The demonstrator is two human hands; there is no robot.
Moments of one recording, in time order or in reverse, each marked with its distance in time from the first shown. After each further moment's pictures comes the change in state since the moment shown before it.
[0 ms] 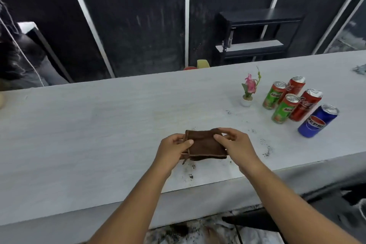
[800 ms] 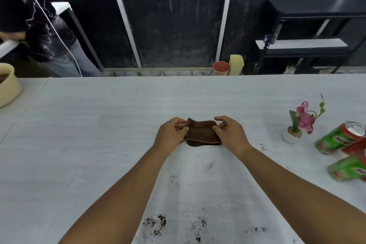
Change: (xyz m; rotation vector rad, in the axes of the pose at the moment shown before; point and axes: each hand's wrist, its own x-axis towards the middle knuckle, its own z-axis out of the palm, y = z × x) left_hand 0.211 0.017 -0.061 0.532 0.280 0.112; right_hand 0.248 0.009 0.088 -0.551 -0.154 -0.151
